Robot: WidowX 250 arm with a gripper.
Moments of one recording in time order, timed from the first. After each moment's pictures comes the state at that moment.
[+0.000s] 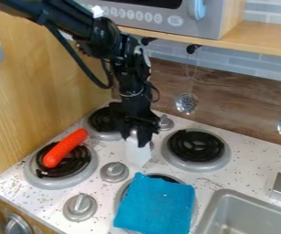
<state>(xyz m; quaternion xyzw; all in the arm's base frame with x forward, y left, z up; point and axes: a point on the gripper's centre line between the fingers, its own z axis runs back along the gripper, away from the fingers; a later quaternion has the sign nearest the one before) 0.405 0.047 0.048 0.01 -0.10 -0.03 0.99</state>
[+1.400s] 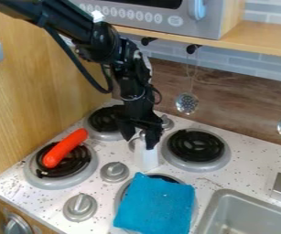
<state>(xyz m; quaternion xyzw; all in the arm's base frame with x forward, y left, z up) 0.408 0.041 0.043 0.00 -0.13 -0.04 0.99</state>
